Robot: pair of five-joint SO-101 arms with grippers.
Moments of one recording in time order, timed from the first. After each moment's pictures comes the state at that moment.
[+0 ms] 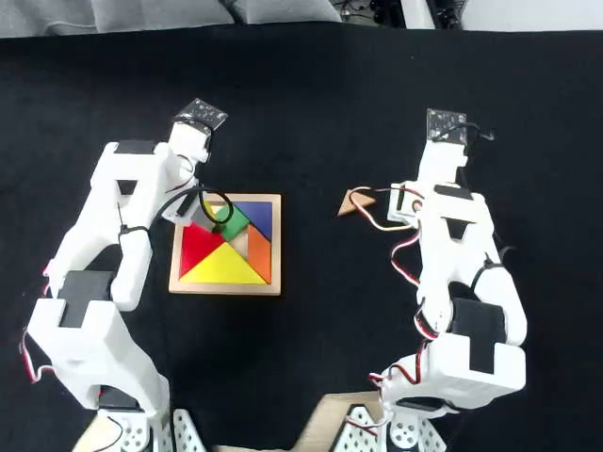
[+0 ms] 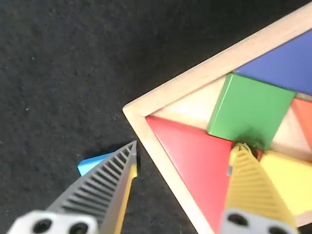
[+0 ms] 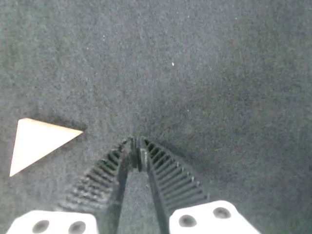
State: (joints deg) left arm -3.7 16.3 10.4 60.4 -30.6; right arm 10.5 3.6 36.1 34.0 3.0
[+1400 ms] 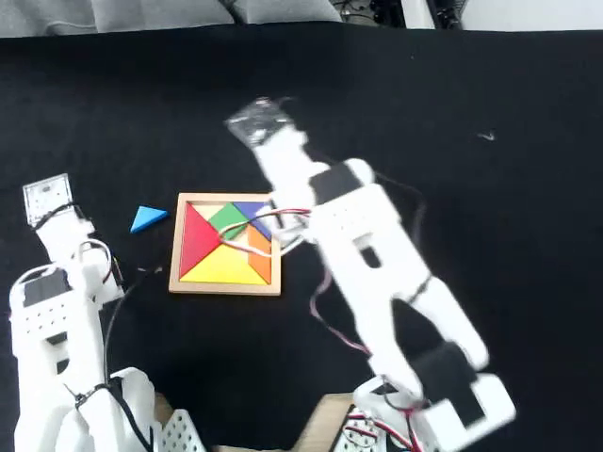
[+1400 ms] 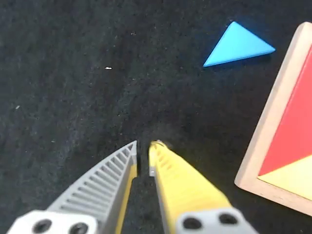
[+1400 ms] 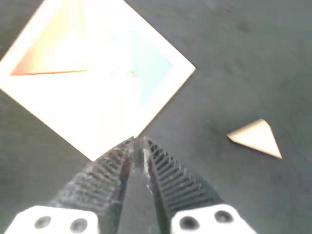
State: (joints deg) left arm -27.4 -43.2 67.1 48.9 -3.6; right arm -29.0 -6.6 16.7 69.3 13.9
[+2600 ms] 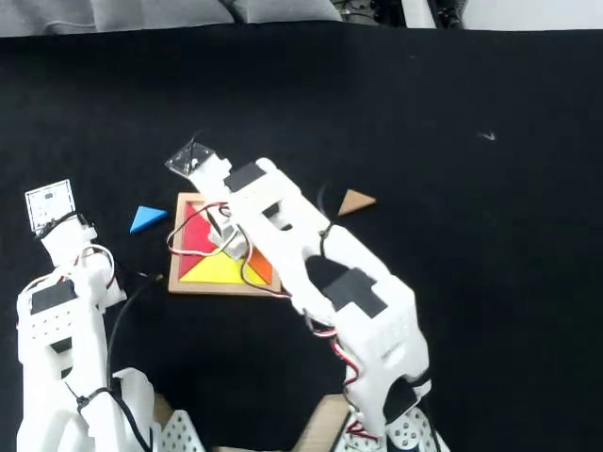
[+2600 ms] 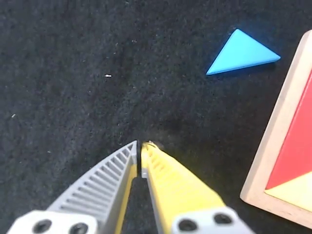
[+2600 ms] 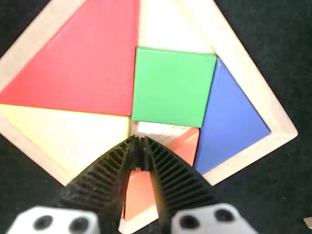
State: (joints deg) left arm -27.7 -43.7 71.1 42.6 -3.6; right arm -36.7 27.9 -1.9 67.2 13.8
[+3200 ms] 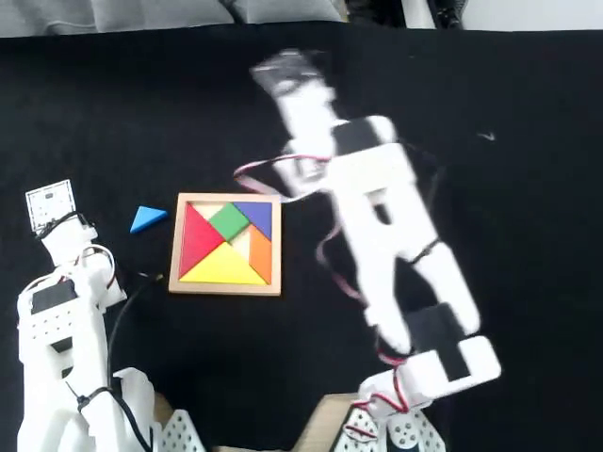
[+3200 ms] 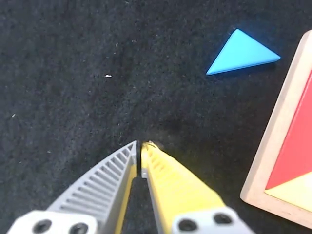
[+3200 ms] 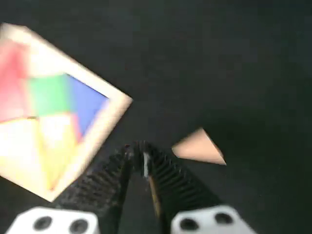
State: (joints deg) left arm -27.7 -43.7 71.1 42.6 -3.6; right arm -14.2 3.2 4.6 69.0 13.9
